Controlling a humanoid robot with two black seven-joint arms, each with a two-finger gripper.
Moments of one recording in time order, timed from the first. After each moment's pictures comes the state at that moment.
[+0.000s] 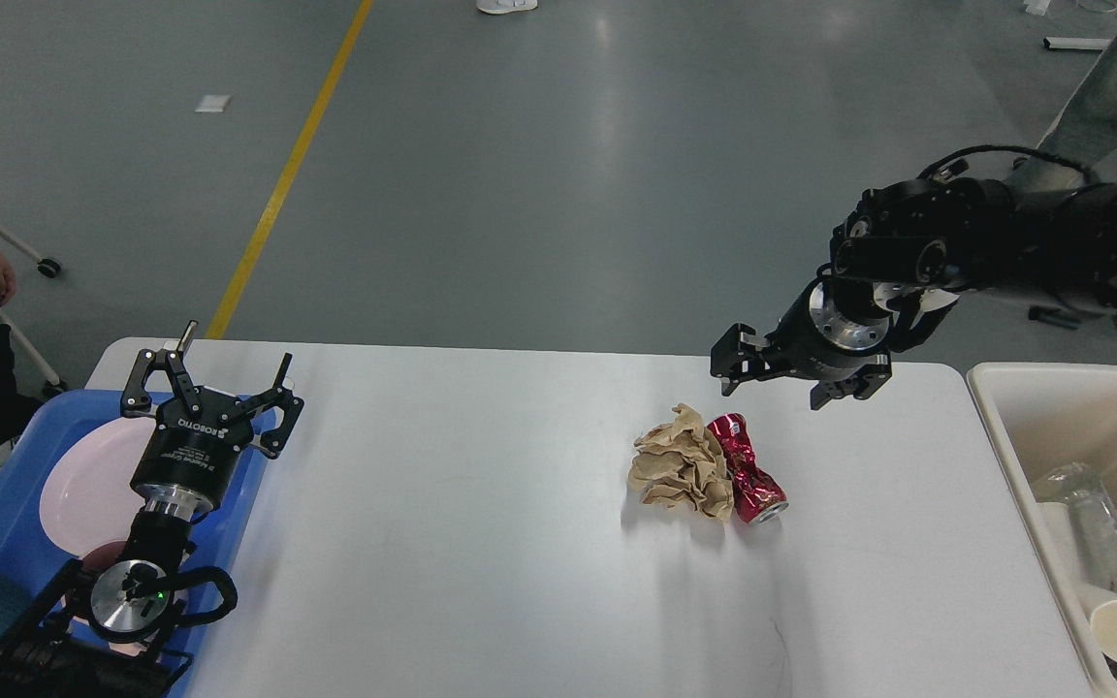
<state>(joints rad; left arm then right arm) -0.30 0.13 -1.42 -0.73 0.09 -0.67 -0.11 1.69 -0.08 -1.16 0.90 0.08 0.56 -0.14</state>
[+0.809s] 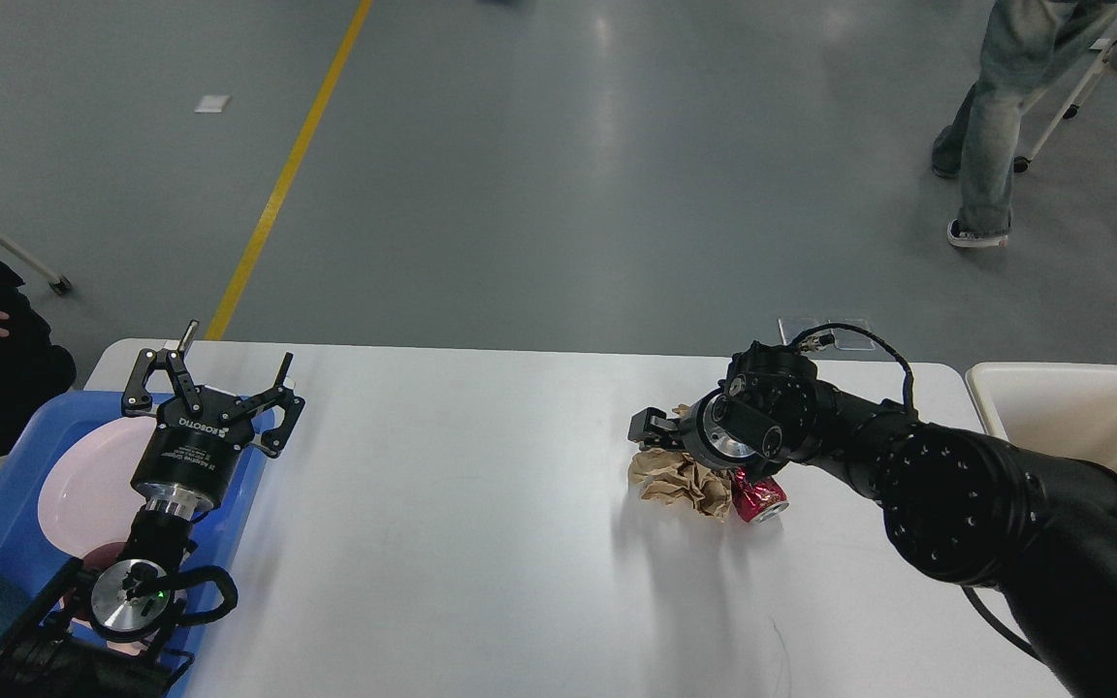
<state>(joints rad) -0.31 0.13 -1.42 -0.73 0.09 -0.67 -0.11 1.15 0.18 -1.02 0.32 0.07 0.40 -0.19</state>
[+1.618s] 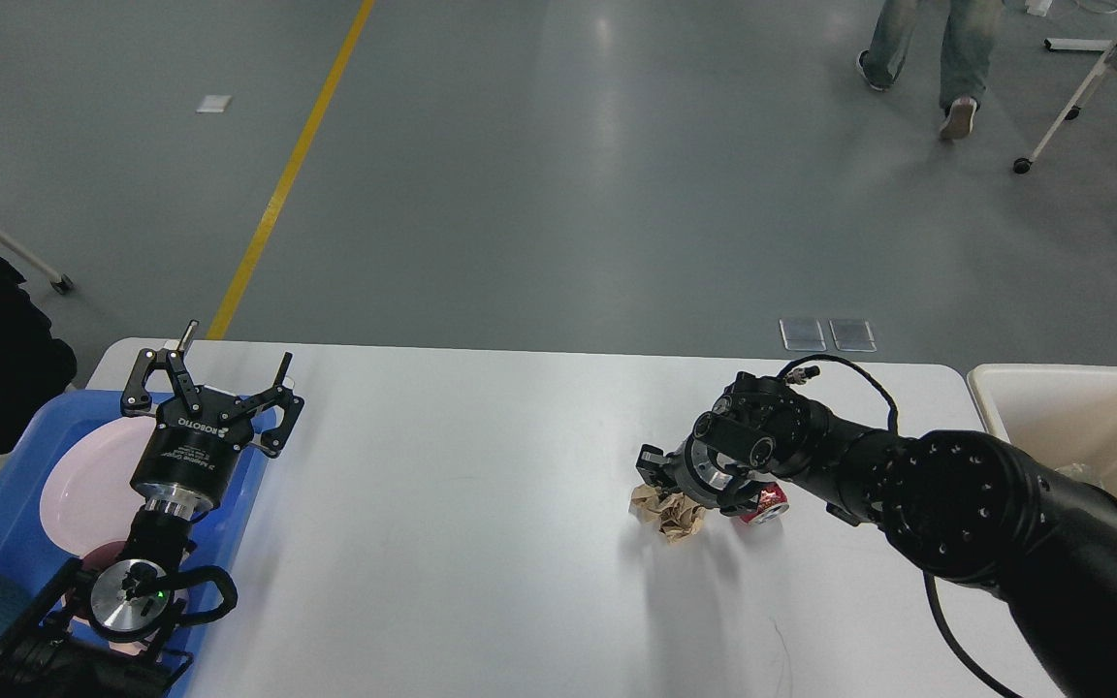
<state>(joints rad) -0.31 0.13 -1.42 -0.73 0.09 -0.67 -0.11 1.14 0.17 -0.84 0.40 0.08 0.40 -0.41</state>
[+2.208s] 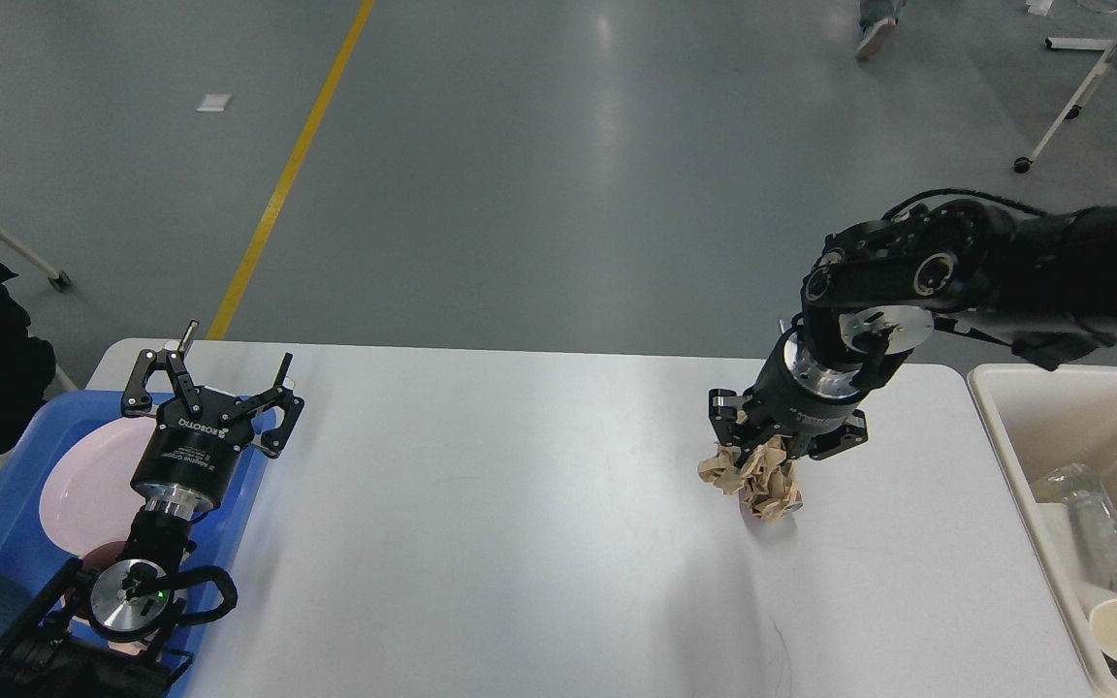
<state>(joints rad) -0.31 0.13 -1.42 -0.73 0.09 -0.67 -0.11 1.85 -0.21 -1.00 1.22 0.10 0.59 -0.37</state>
